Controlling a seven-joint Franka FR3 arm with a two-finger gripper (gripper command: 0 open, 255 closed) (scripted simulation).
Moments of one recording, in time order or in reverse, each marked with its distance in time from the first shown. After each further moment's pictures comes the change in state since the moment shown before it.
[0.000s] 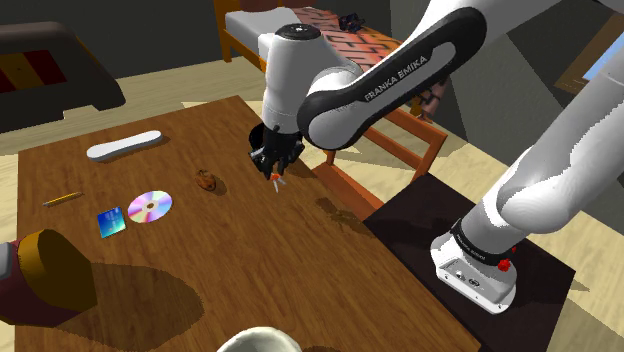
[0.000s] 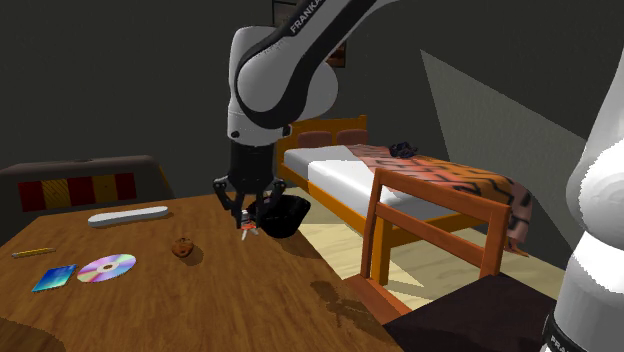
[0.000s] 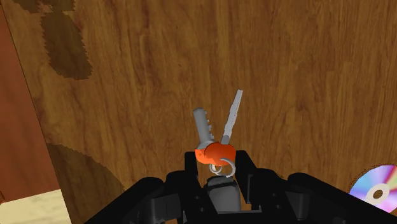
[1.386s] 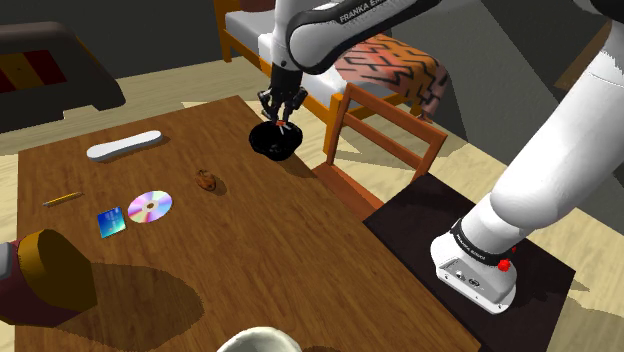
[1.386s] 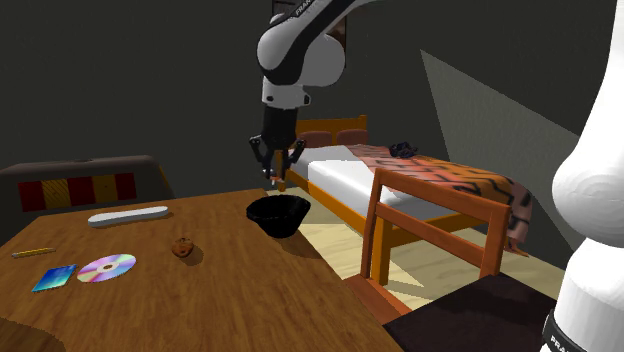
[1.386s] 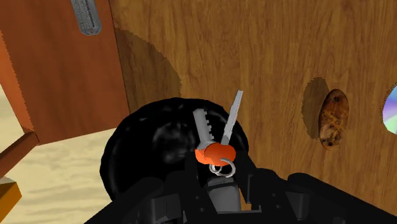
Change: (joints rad) arm -0.128 0.076 -0.134 0.254 0.026 -0.184 -0.288
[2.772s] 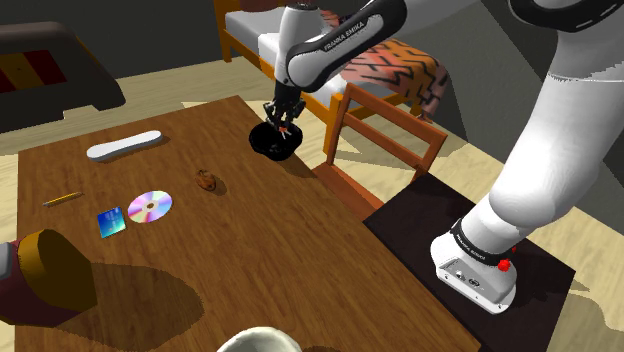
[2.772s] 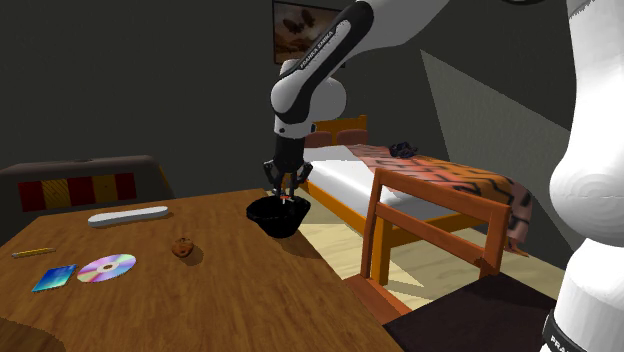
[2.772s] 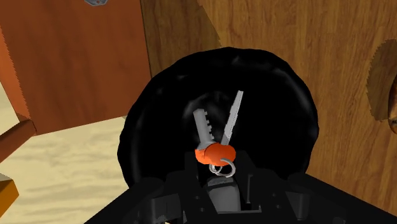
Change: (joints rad) arm -0.024 0.216 -0.069 0.078 -0.094 0.120 -0.045
